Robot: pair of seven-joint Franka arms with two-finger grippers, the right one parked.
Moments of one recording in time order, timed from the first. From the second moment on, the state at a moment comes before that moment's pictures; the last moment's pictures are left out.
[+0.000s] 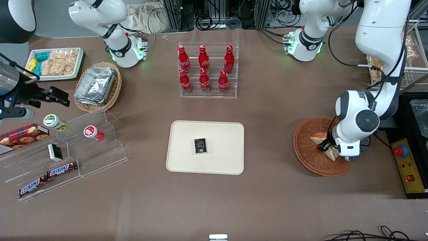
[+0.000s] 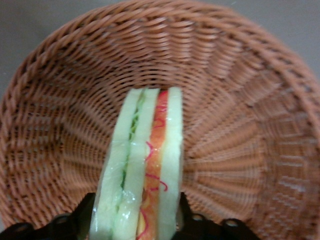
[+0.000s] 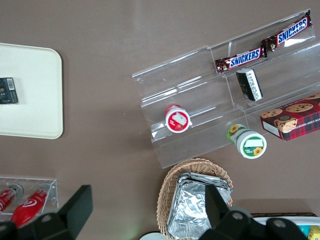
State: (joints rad) arm -0.06 0.42 0.01 -2.02 0.13 2.41 -0.92
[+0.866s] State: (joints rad) arm -0.08 0.38 -0.17 -1.36 0.07 1.64 -0.72
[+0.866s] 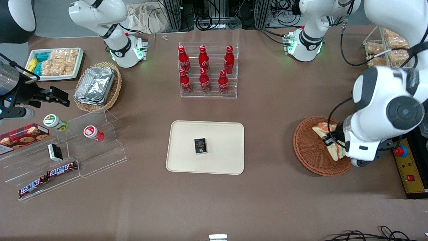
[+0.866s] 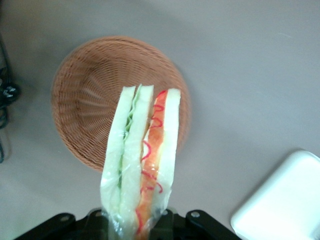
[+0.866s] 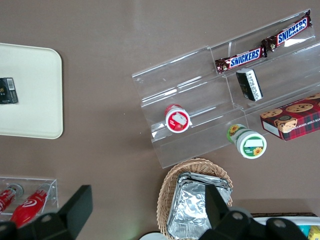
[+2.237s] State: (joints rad) arm -0.44 0.93 -0.36 -1.22 0.32 2.04 -0.82
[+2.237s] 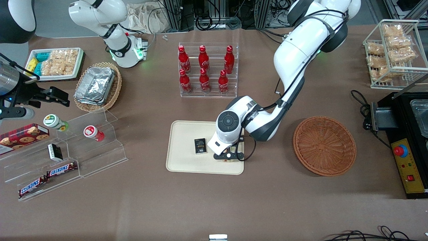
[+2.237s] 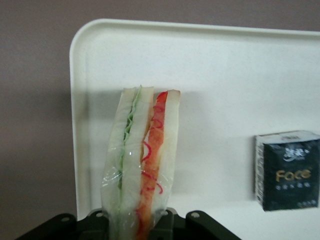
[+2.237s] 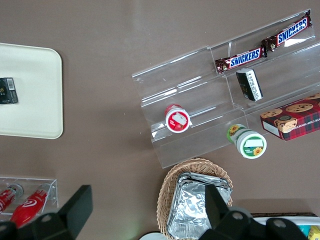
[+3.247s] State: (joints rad) arm -0.33 0.76 -0.36 -1.18 0.31 1.81 -0.74
